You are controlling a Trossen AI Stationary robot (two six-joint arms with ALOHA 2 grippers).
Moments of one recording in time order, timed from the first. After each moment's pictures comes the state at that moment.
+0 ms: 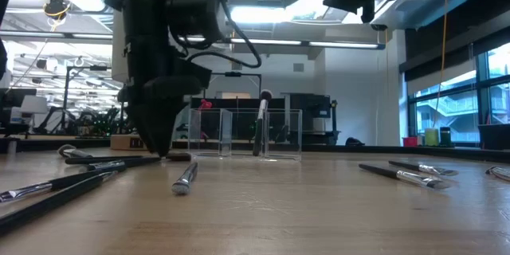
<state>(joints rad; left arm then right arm) -0.09 1.74 0.99 -0.70 -0.18 -0.80 -0.50 0.95 0.74 0.30 0.05 0.10</state>
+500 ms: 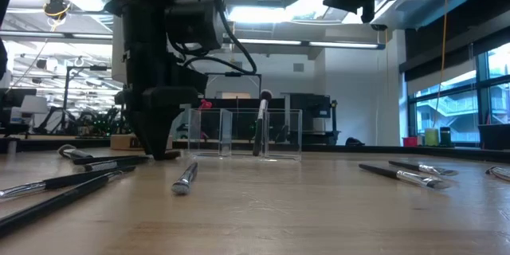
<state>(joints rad) -0.07 1.74 0.98 -0.70 -0.21 -0.80 -0.50 0.95 0.74 0.30 0.05 0.10</state>
